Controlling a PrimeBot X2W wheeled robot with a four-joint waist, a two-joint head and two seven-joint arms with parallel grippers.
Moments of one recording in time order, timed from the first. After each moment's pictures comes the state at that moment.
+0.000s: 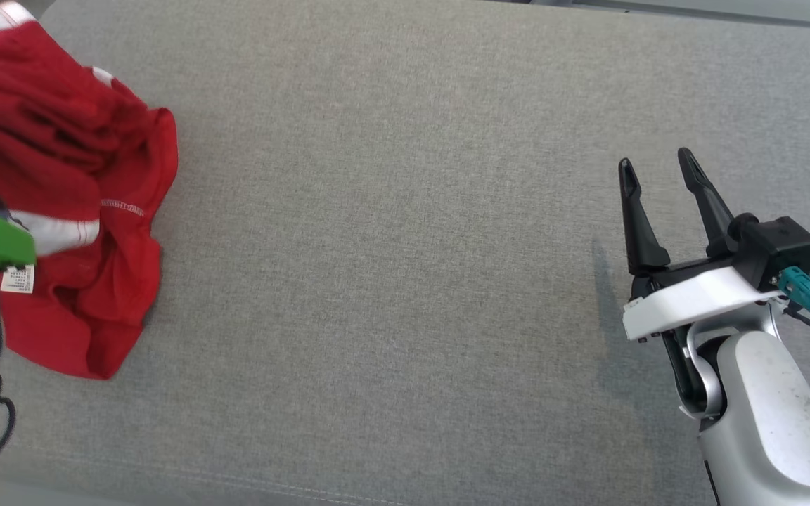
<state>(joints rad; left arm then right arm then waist) -0.65 0.48 -0.10 0.45 -0.45 -0.01 -0.26 -0.35 -0.10 0.07 0.15 0.17 0.13 -0.18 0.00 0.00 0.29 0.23</state>
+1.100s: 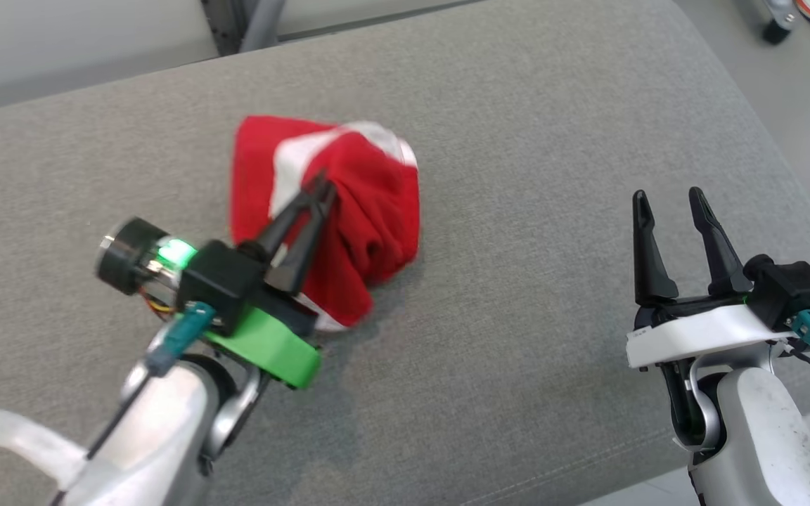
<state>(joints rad) -0.45 0.35 -0.53 -0.09 -0.30 -0.03 -0.02 -0.25 -0.05 0.02 0.13 0.24 0.13 -0.23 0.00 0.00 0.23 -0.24</state>
